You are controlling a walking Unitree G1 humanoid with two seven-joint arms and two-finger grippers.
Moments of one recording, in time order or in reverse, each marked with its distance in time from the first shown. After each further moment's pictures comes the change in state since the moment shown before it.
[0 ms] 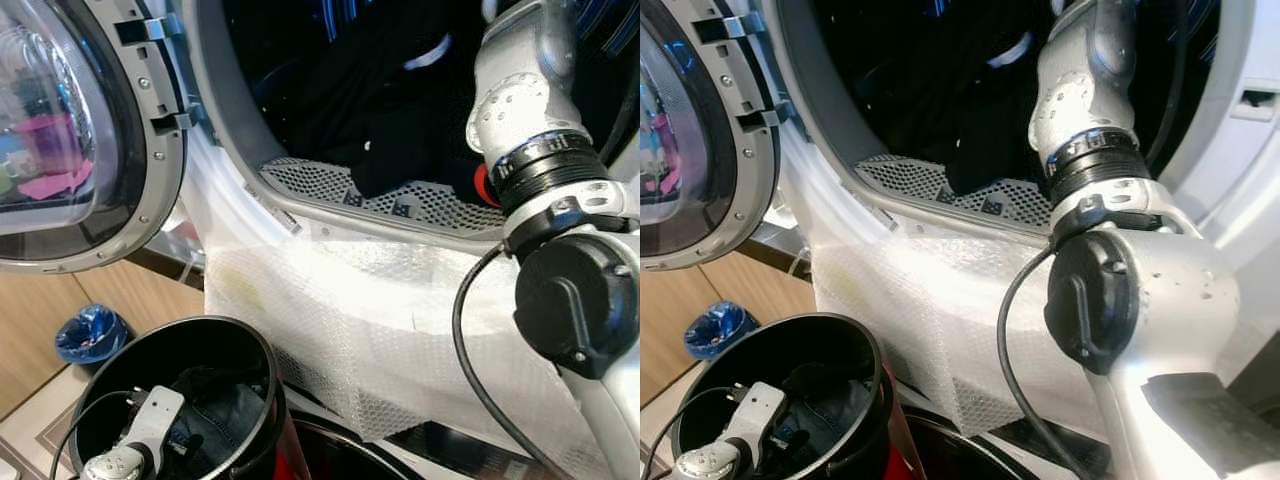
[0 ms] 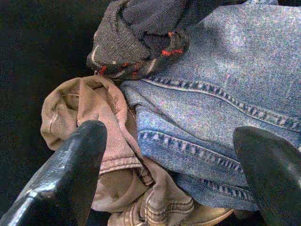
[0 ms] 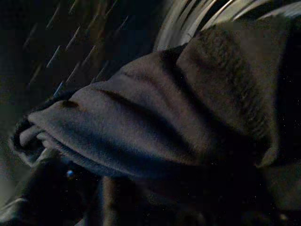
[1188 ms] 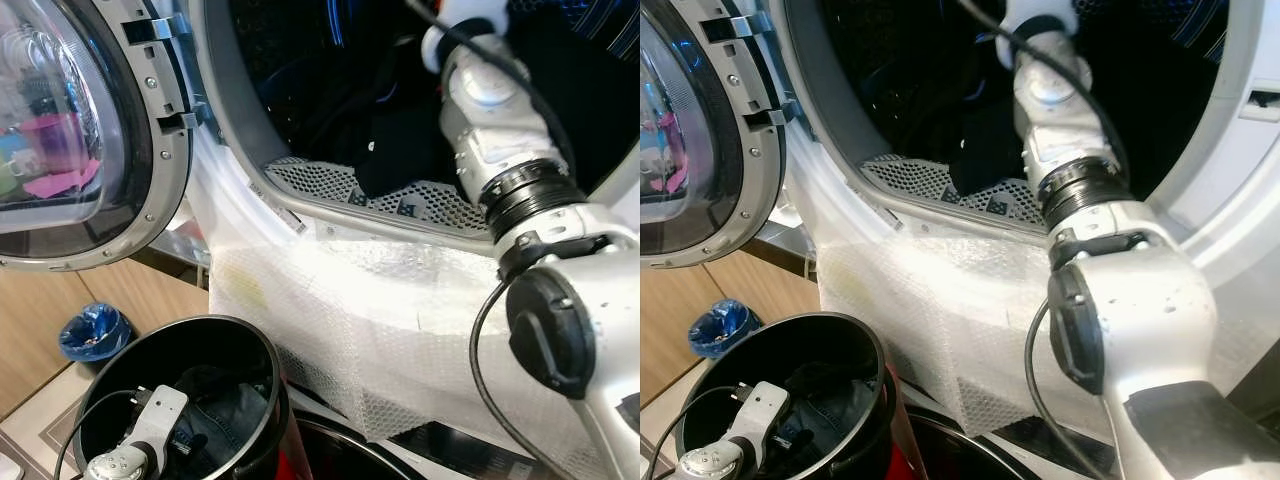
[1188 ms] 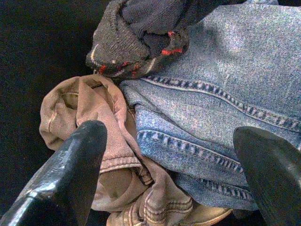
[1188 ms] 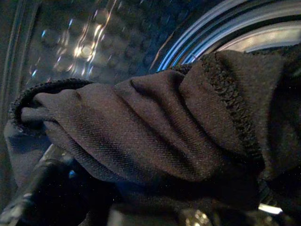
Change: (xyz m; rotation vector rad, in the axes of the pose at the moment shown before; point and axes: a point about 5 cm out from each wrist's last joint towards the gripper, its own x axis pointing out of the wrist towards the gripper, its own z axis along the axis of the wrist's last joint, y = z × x) left arm 0.001 -0.003 0.001 0.000 -0.003 -0.015; right arm -0.009 -0.021 -0.019 -0.524 0.068 0.023
